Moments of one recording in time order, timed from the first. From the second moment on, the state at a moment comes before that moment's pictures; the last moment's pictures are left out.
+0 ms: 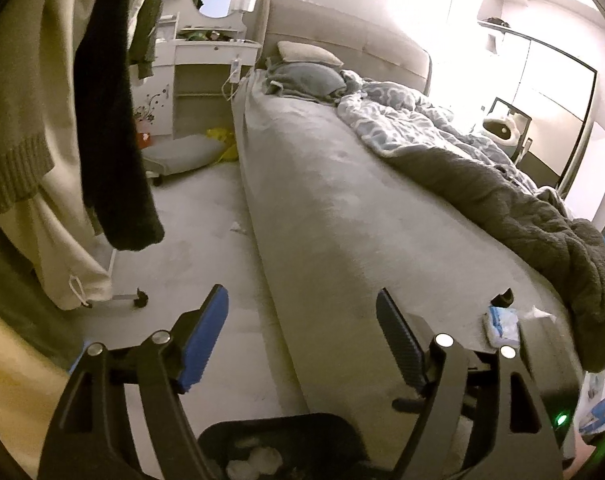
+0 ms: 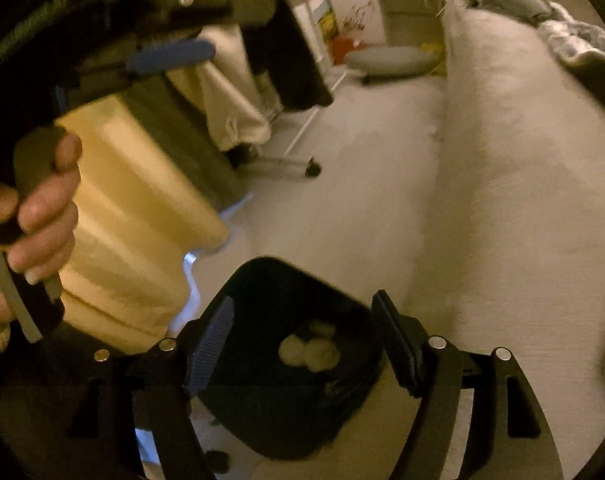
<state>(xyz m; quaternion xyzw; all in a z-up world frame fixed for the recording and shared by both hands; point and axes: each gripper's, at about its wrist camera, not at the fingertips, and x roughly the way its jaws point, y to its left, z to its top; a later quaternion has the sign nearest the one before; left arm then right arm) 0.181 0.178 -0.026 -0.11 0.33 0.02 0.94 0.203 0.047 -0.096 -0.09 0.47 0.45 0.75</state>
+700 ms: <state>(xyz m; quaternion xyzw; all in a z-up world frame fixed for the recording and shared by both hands) 0.210 0.103 -0.027 -0.08 0.33 -0.01 0.94 0.244 -0.067 -0.053 -0.09 0.40 0.34 0.85</state>
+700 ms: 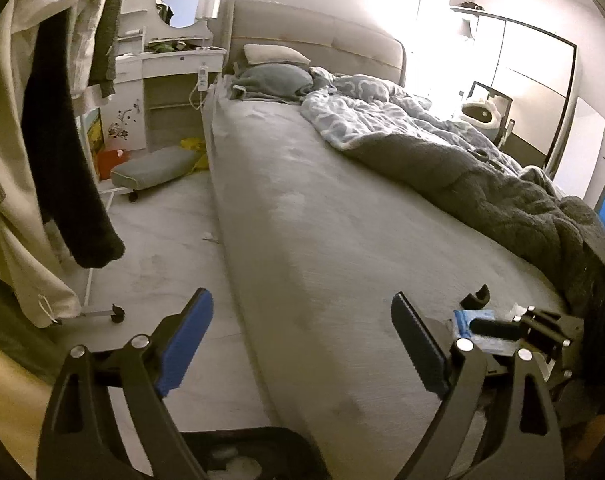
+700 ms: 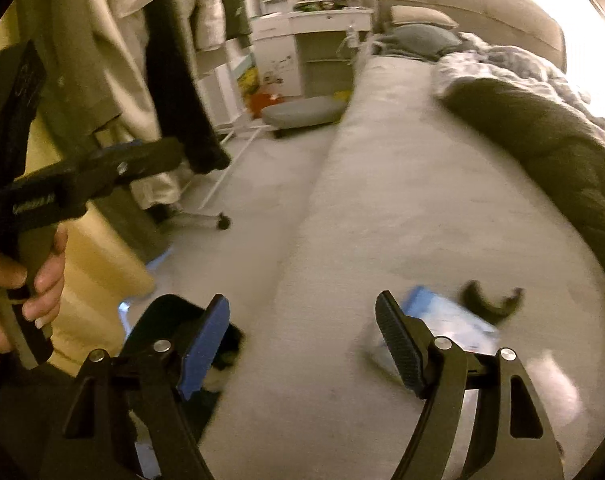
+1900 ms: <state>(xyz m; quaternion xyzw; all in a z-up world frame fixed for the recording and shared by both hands) 0.239 -0.037 -0.068 -0.02 0.38 -0.13 0.92 0.291 -0.210 -0.082 -0.02 0.47 0.21 0.86</state>
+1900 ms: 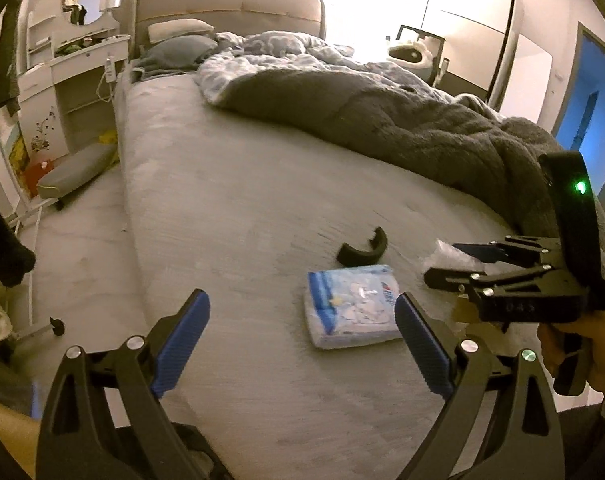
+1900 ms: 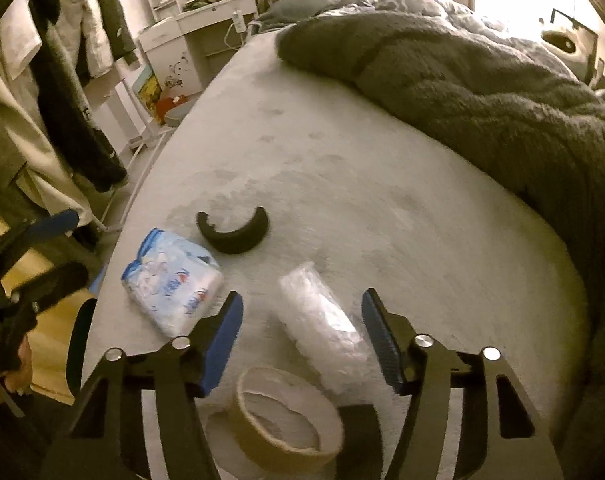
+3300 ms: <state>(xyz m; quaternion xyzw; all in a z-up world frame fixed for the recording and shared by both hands) 0.266 -0.091 -0.113 0.00 0.43 -0.08 0.90 0.274 -0.280 -0.053 0.05 0.41 0.22 0.88</state>
